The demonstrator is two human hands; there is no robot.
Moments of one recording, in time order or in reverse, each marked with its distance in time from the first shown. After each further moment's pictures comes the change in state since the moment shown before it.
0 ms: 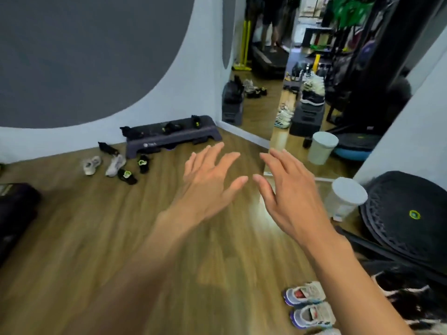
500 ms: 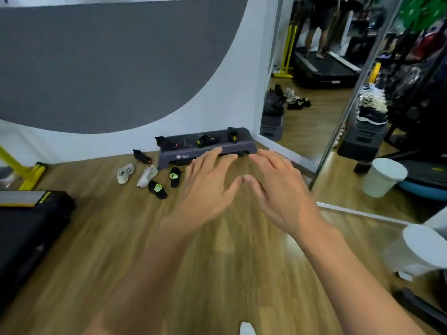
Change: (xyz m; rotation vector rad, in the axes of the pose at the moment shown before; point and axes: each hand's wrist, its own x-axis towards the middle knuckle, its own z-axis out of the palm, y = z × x) left_hand 0.159 -0.207 -0.019 0.034 0.059 -0.194; right_hand 0.251 -0.084 0.140 0.142 -0.121 -0.185
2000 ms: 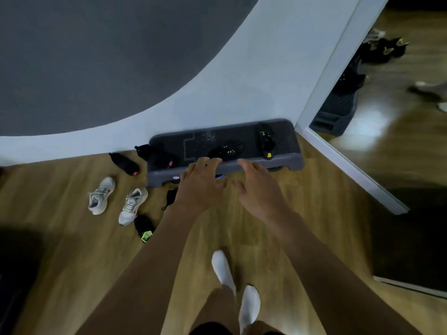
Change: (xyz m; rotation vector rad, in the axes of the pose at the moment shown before) left_hand 0.812 -0.450 0.283 -0.055 -0.385 -0.397; right_hand 0.836 0.242 0.460 0.279 -0.502 0.217
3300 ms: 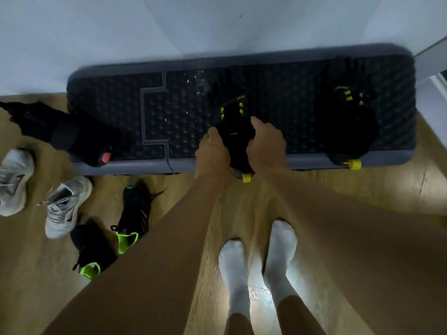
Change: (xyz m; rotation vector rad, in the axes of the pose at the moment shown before) left_hand 0.473 -0.193 0.368 -0.202 -0.041 -0.463; right_hand 0.488 0.265 0.354 0.034 -0.108 0.295
